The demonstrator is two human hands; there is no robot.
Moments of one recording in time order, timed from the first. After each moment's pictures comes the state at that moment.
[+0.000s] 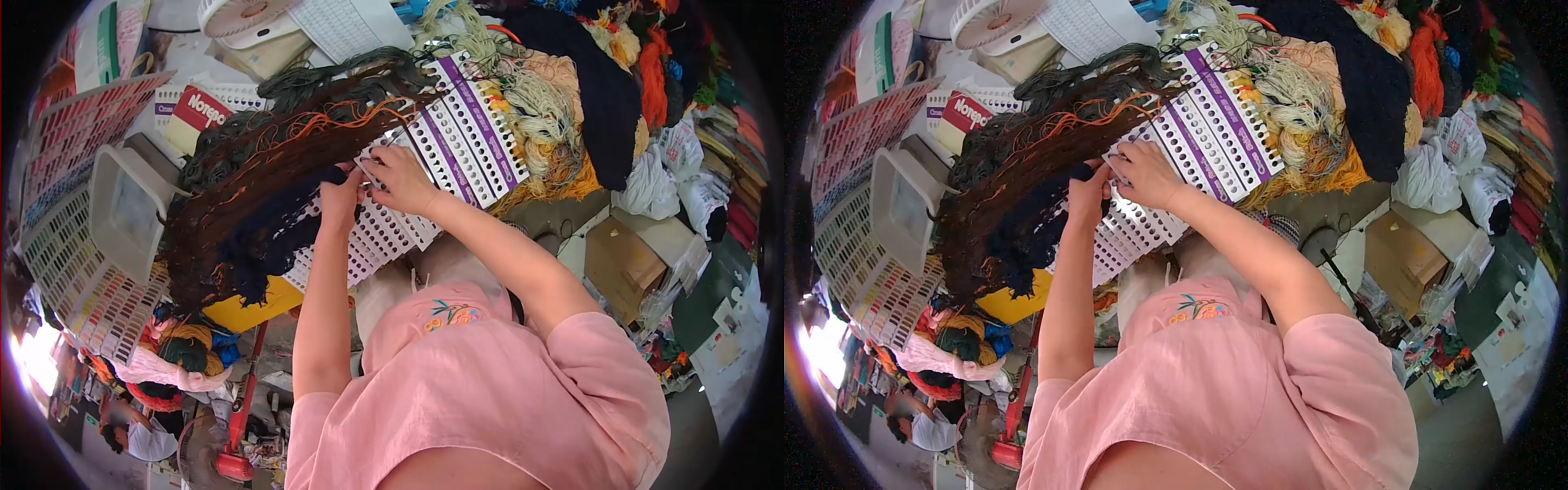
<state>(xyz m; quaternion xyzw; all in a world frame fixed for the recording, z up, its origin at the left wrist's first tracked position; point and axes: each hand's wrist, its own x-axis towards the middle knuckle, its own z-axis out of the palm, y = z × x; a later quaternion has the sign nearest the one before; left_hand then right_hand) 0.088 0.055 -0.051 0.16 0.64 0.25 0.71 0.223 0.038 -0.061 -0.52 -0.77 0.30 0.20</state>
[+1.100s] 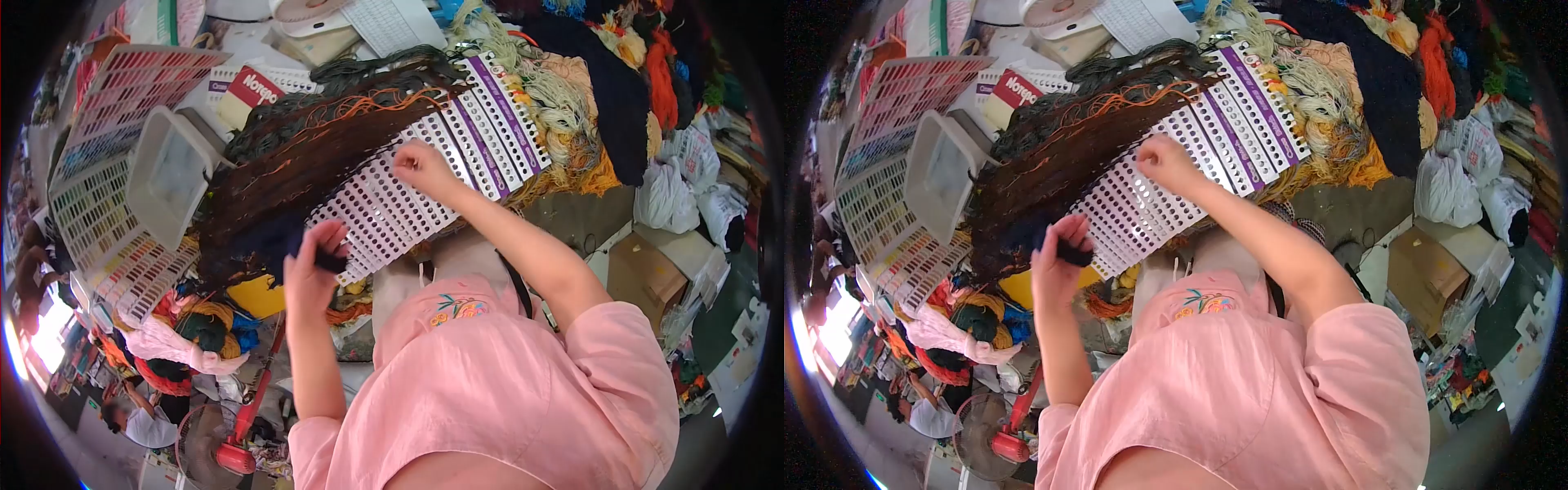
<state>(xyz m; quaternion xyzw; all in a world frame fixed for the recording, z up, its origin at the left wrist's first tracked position) -0.027 -0.012 0.081 0.05 0.53 0.41 0.74 0.192 0.036 -0.022 -0.58 -0.54 0.54 0.30</state>
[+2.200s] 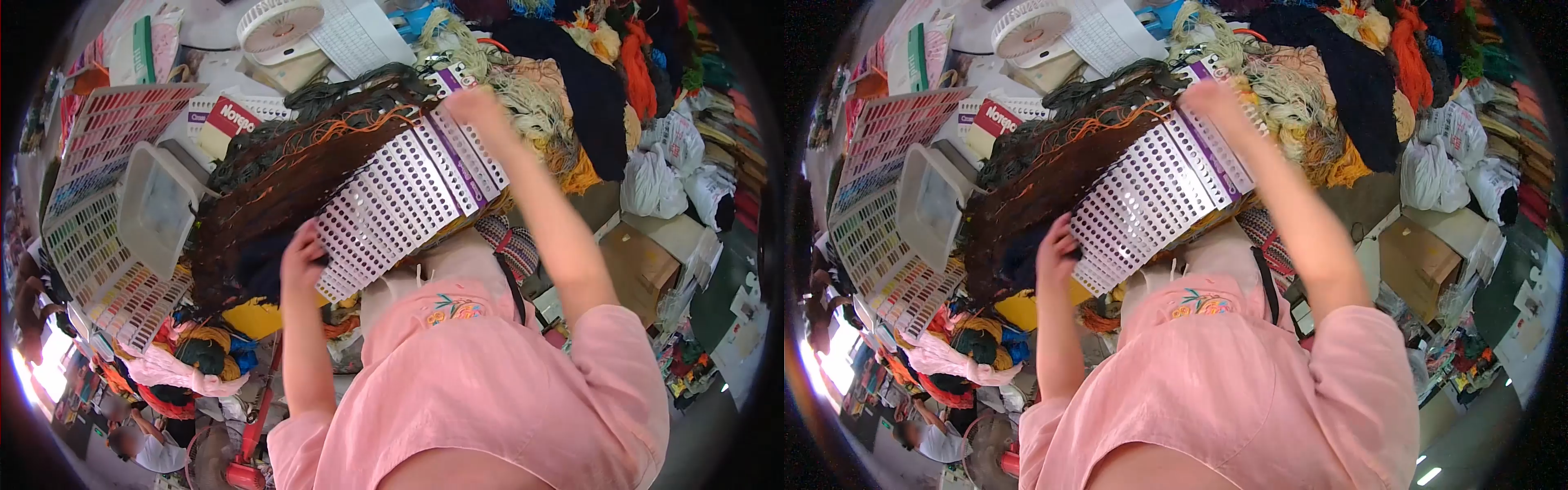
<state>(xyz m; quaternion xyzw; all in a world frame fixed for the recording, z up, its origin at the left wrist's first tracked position) -0.054 -0.001 -0.032 -0.10 0.40 0.37 0.83 0.313 0.097 0.022 -0.64 -0.41 0.56 0.33</state>
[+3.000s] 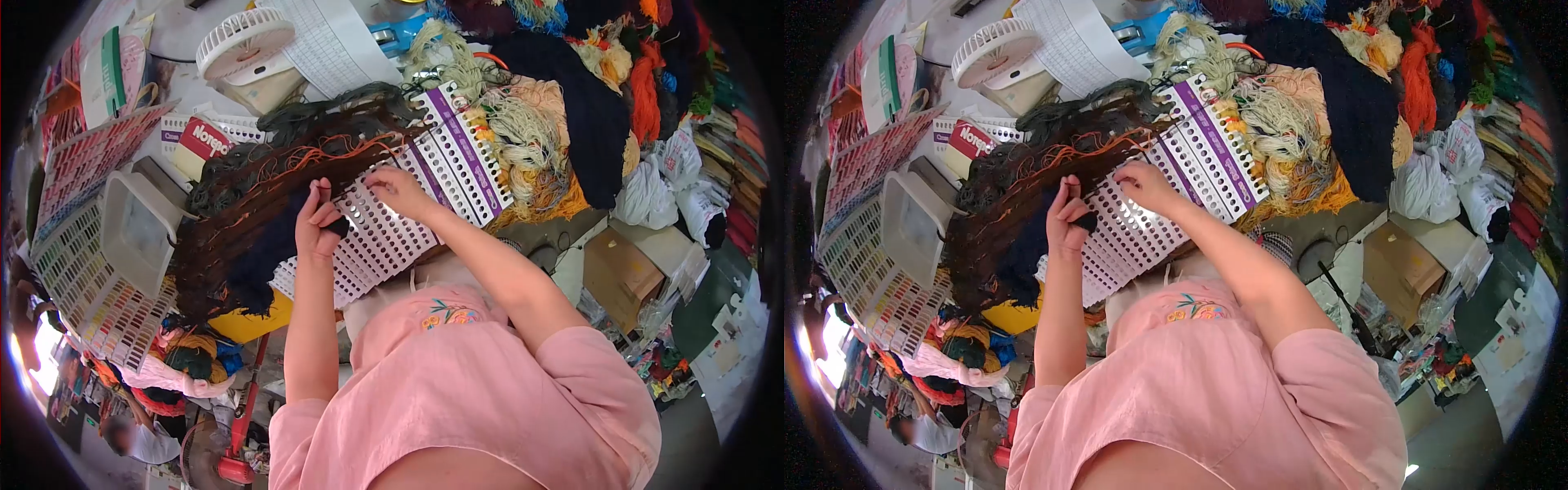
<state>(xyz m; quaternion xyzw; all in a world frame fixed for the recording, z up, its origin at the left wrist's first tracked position) 0.061 0.075 -0.041 -0.25 0.35 0.44 0.79 0.240 0.060 -0.061 -0.57 -0.55 0.54 0.29</state>
